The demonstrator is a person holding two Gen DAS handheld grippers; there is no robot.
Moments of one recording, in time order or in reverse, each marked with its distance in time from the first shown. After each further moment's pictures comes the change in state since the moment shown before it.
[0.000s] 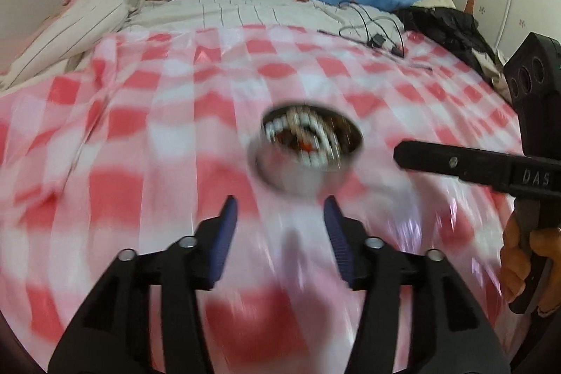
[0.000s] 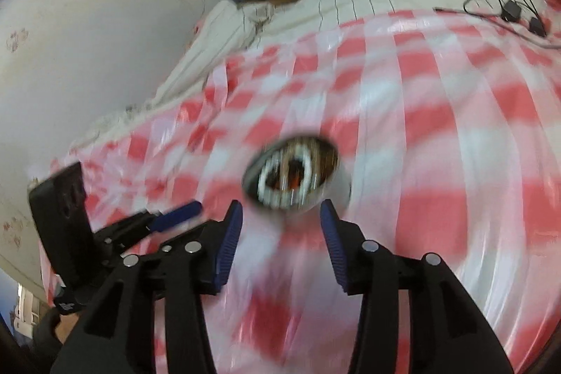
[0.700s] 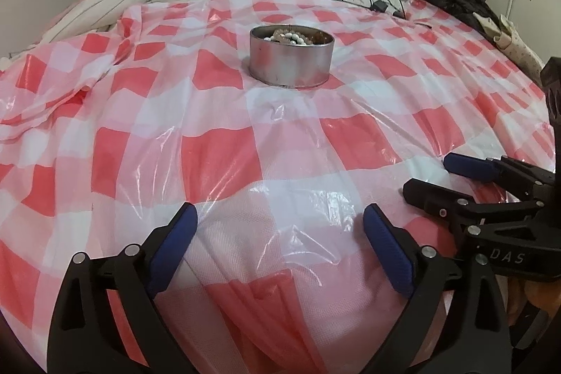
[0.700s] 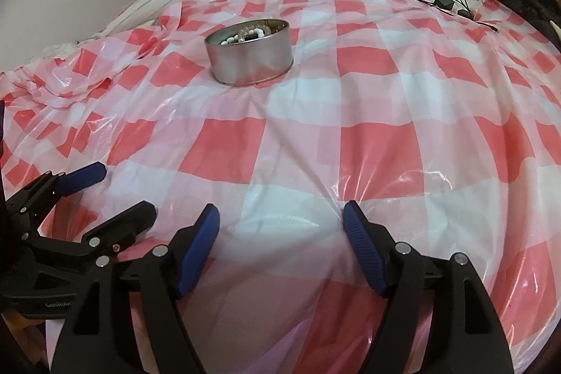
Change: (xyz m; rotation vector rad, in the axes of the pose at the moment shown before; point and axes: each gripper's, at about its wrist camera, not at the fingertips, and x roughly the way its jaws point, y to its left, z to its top) left arm -0.039 -0.036 -0.089 -0.001 0.040 0.091; right arm -0.019 0.022 -0.123 -0.064 0.024 -0.368
